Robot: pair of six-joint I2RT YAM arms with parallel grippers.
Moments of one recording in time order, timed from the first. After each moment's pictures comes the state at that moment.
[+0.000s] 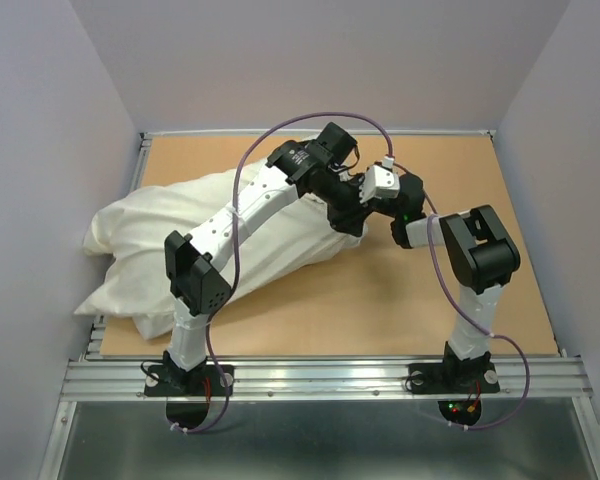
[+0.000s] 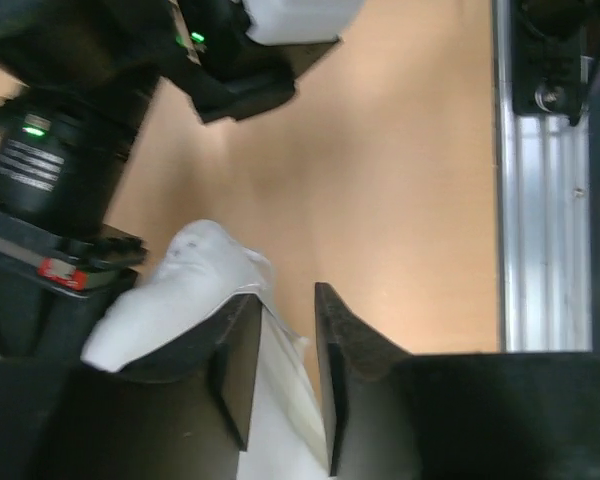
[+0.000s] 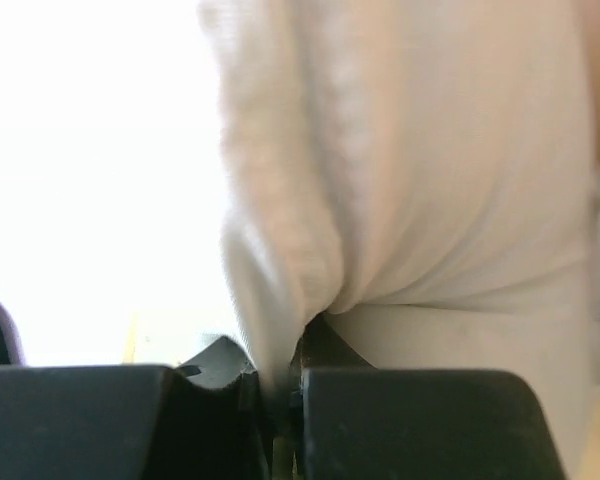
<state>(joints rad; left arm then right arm) -0.80 1.98 2.17 -1.13 0.65 0.59 0.30 1.97 0.97 1.07 -0.79 1.67</state>
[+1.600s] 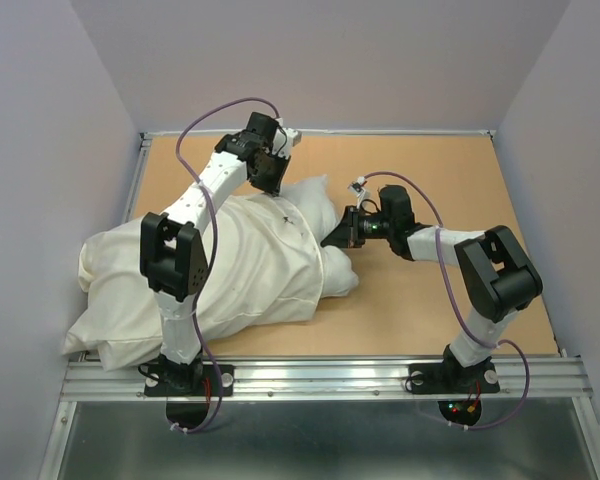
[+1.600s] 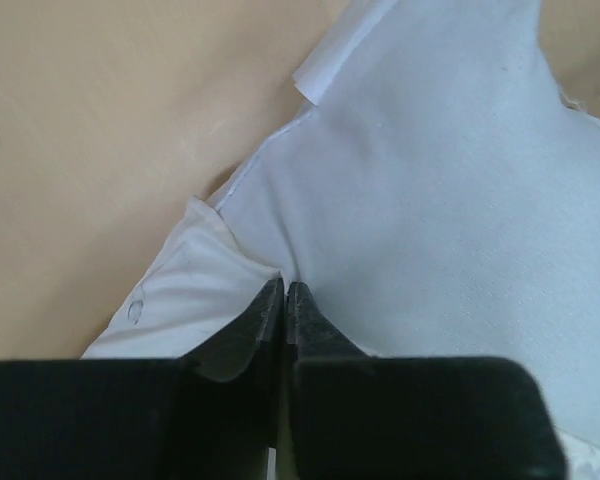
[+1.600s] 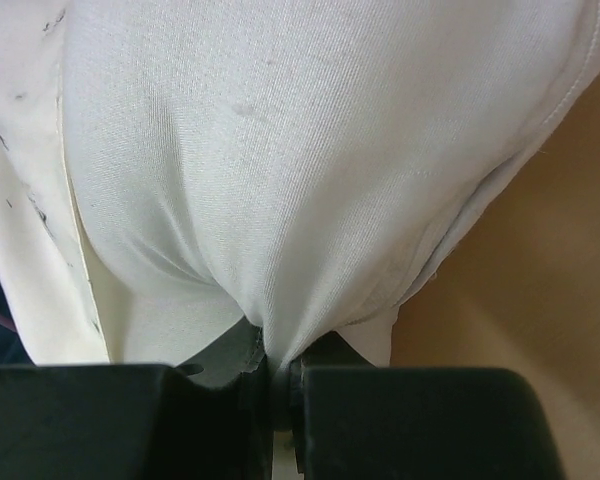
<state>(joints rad) -0.42 1.95 1.81 -0.85 0.09 0.05 0.41 1.74 0.85 0.43 -0.87 0.61</state>
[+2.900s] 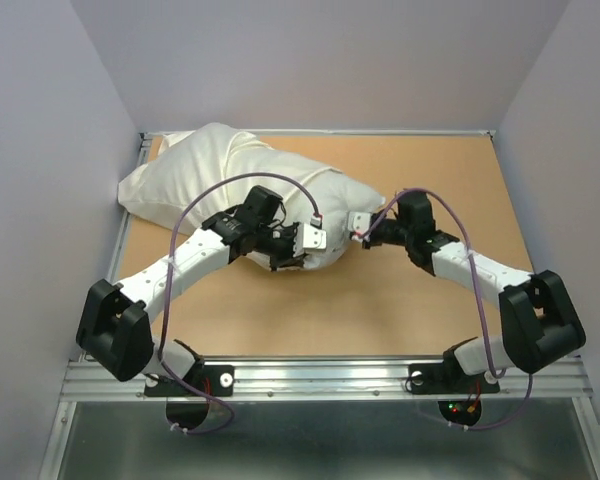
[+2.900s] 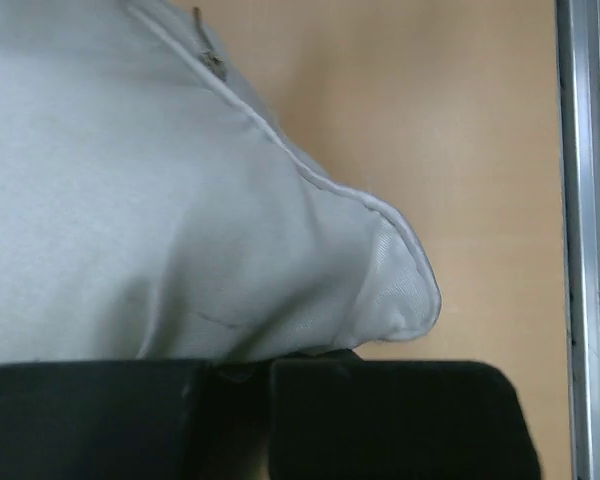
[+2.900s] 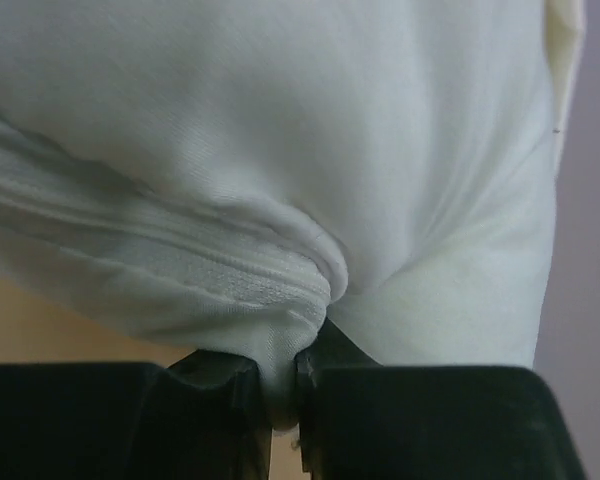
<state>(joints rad) -0.64 1.34 1.10 -0.53 0.66 0.76 0.38 1.39 0.83 0.23 -0.69 -0.90</state>
